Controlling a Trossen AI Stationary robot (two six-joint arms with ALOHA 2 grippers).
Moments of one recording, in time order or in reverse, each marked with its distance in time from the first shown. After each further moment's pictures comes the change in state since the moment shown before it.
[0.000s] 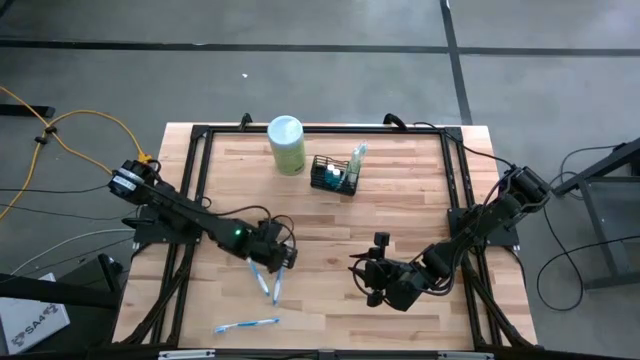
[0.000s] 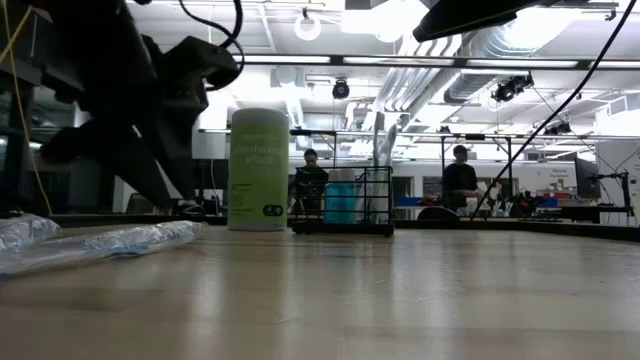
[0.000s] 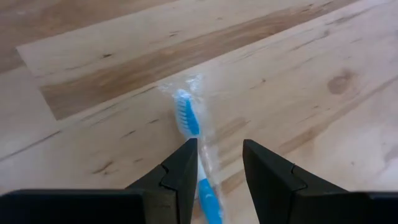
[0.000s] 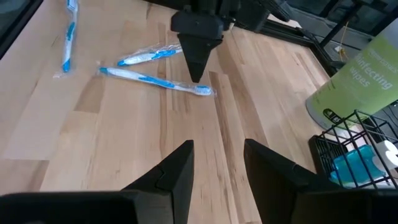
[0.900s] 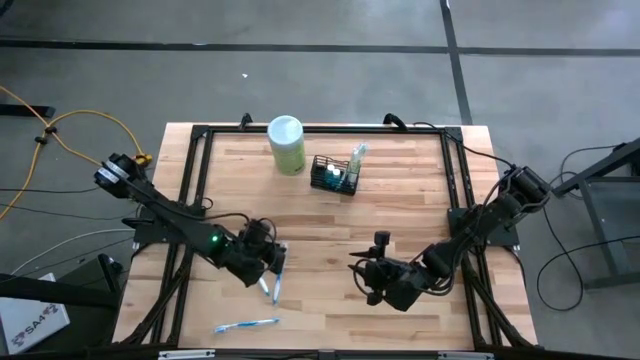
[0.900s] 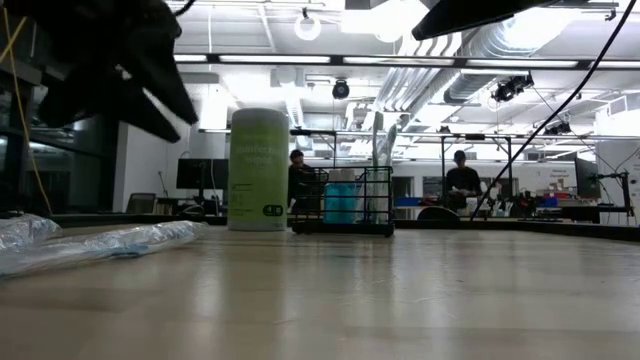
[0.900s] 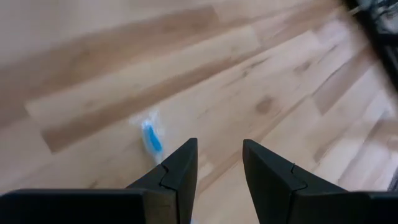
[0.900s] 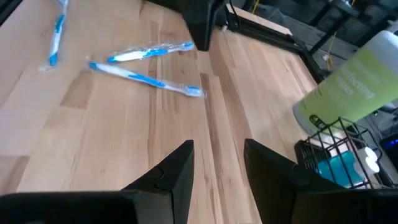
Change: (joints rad) left arm -0.166 -0.140 -0.038 0.030 -0.327 0.027; right arm 0.000 0.000 0.000 -0.005 0.036 -0.048
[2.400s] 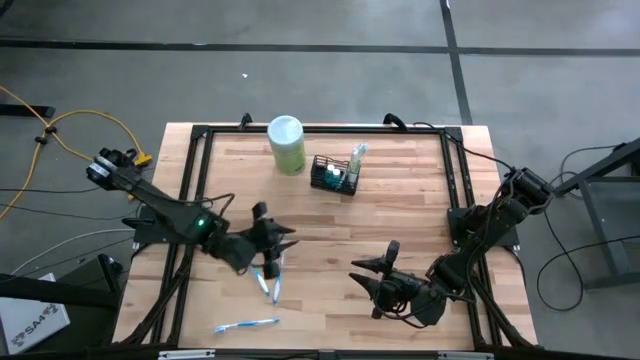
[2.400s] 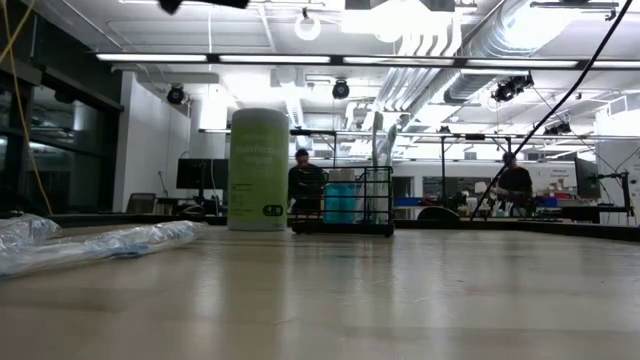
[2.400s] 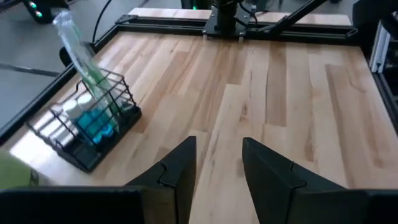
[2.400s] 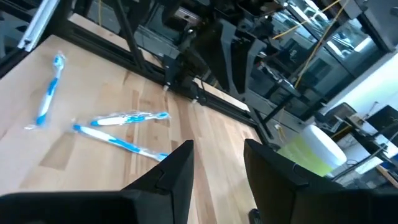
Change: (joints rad) left arm 0.019 -0.126 0.160 0.115 -0.118 1.144; right arm 0.124 0.000 0.000 0.387 0.239 -0.449
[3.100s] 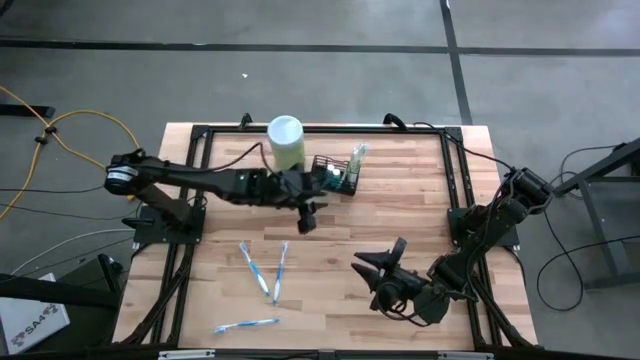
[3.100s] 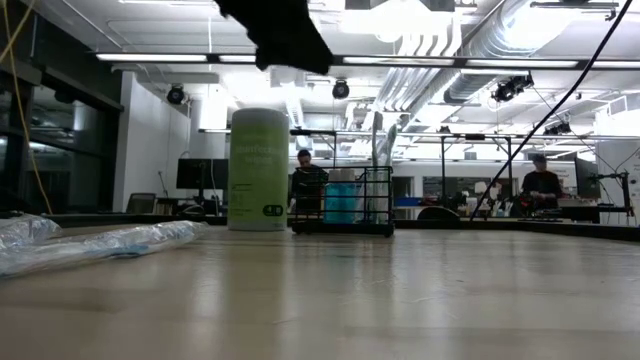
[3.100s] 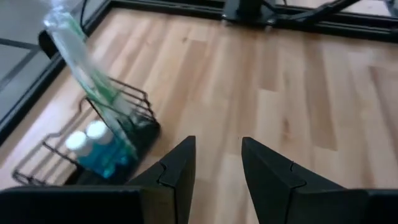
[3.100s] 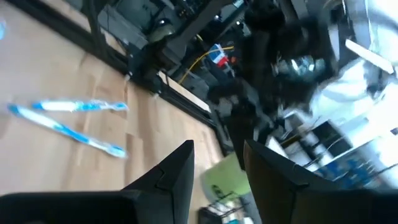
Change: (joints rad) left arm 0.493 0.181 0.177 0.020 0.506 0.233; right arm 0.003 0.000 0.000 0.084 0.144 -0.226
